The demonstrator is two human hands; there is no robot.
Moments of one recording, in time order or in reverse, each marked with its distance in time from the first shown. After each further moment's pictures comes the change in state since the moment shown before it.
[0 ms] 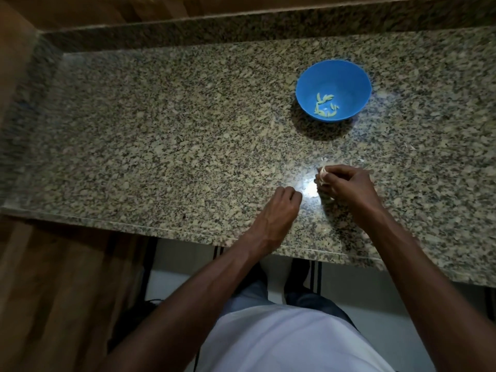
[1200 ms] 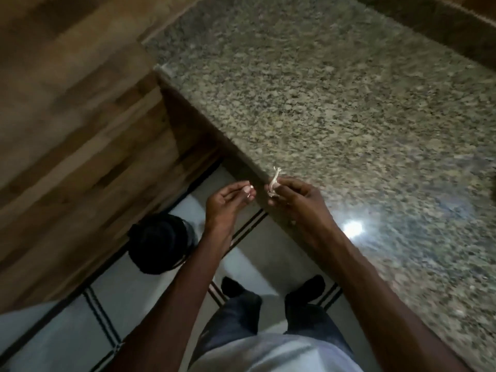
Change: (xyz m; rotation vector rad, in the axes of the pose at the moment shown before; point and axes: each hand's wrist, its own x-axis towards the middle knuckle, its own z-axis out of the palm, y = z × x) left_hand -0.290 -0.145 -0.088 -1.561 1.170 -1.241; right_hand -0.142 0.037 0.333 -0.064 -0.756 0.144
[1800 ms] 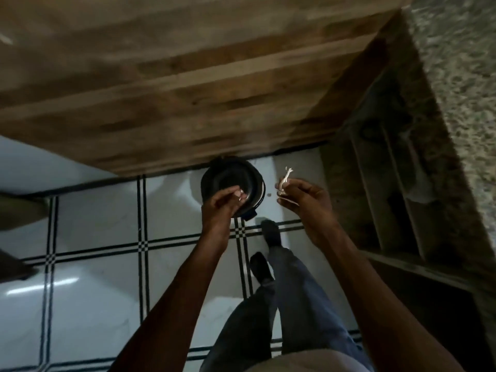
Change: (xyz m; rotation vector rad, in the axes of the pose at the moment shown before) left_hand 0.001 -0.043 -0.332 -0.270 0.657 -0.028; right_hand 0.058 0.186 0.258 -0.407 -0.422 0.158
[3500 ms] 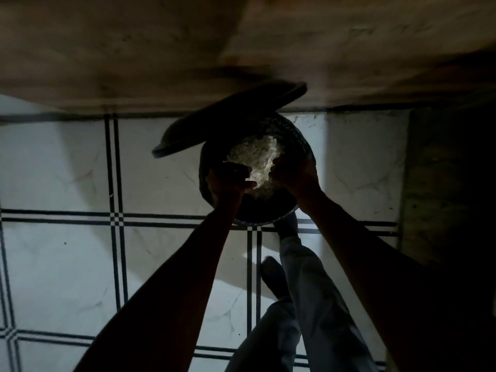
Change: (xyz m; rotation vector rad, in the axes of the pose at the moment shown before) left_hand 0.392 -0.218 -0.056 0.059 0.184 -0.367; right_hand 0.379 0.268 0.084 -0.329 -0.019 0.363
